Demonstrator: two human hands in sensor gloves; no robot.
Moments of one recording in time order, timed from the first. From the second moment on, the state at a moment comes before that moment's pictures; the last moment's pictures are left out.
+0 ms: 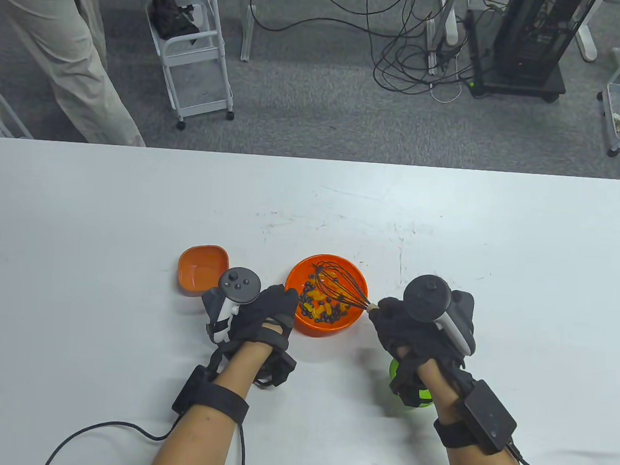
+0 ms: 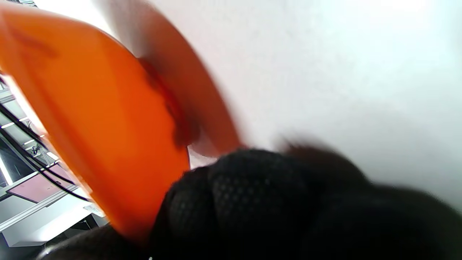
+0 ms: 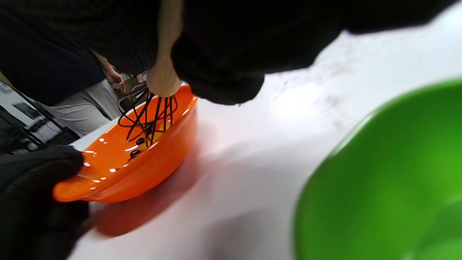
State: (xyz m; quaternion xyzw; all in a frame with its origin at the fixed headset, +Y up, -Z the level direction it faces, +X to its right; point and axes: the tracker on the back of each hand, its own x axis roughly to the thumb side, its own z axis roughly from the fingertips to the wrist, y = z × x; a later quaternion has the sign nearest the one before) left_hand -0.140 -0.789 -0.292 -0.20 0.10 0.42 0.88; right_hand 0.162 -0.714 -0.274 0.02 0.14 0.95 0.29
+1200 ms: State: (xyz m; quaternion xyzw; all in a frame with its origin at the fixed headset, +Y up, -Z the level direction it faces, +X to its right) left_hand -0.137 -0.791 -0.291 -0.21 0.10 0.43 0.87; right_hand 0.167 -0.670 -0.263 0.05 0.13 0.98 0.17
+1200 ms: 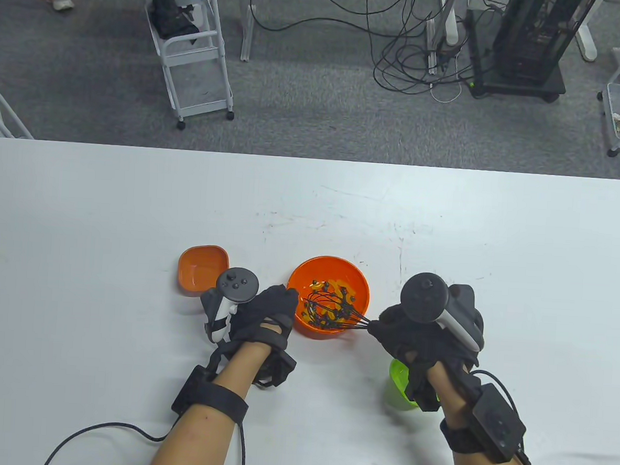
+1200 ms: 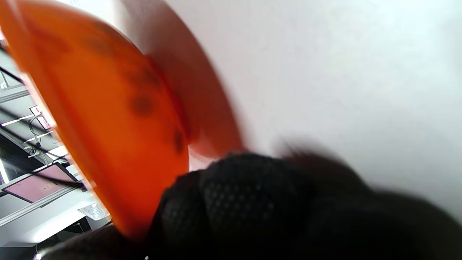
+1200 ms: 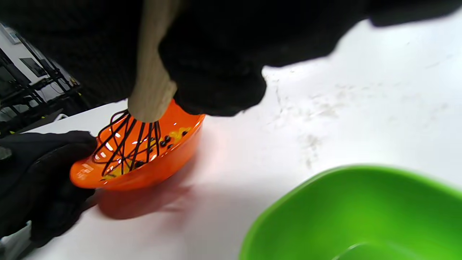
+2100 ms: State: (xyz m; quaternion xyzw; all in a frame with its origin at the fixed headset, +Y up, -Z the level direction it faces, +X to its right) left_hand -0.139 -0.796 -0.291 -0.22 0.11 0.46 0.86; right_hand 0.162 -0.680 -0.262 0.04 0.14 0.97 0.20
